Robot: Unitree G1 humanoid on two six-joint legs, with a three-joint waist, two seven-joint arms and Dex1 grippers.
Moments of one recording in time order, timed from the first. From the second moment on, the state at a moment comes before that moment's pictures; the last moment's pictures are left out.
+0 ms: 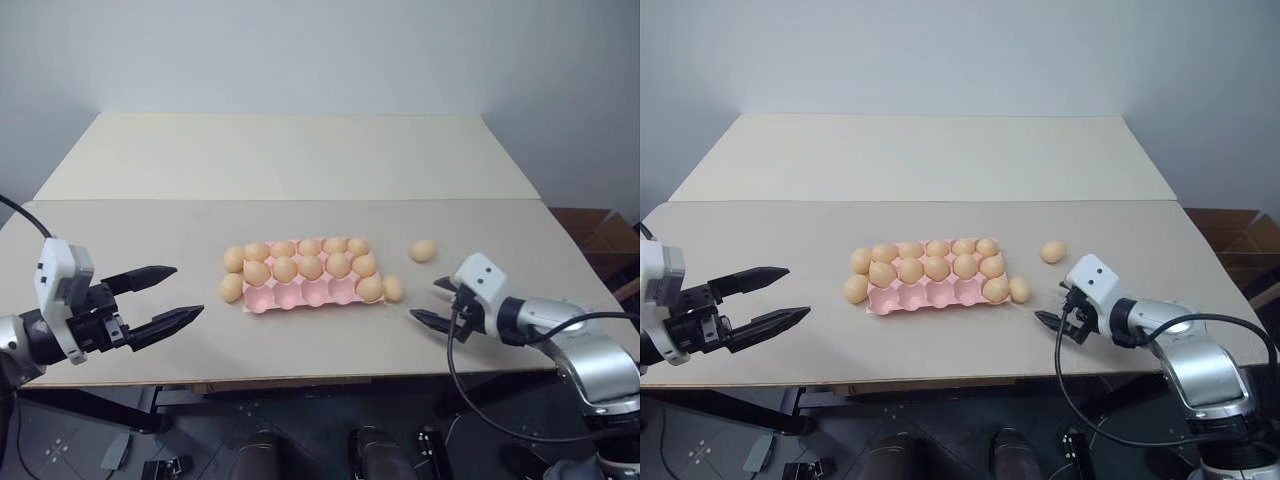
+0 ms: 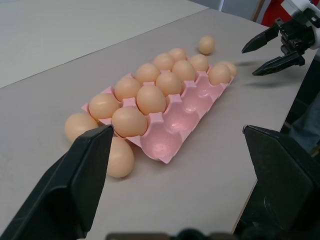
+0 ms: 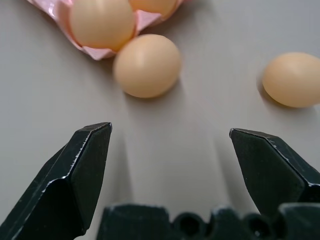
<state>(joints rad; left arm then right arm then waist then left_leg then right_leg) 0.18 0.91 0.65 -0.50 -0.86 0.69 -0.97 -0.18 -0.78 -0.02 -0.33 0.27 0.64 0.78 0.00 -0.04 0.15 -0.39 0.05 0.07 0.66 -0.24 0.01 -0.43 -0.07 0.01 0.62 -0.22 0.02</state>
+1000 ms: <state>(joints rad) 0.18 0.91 0.65 -0.50 -0.86 0.69 -0.97 -0.31 -0.68 0.10 -0.17 0.18 0.53 0.78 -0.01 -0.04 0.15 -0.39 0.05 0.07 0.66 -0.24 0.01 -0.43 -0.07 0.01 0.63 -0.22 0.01</state>
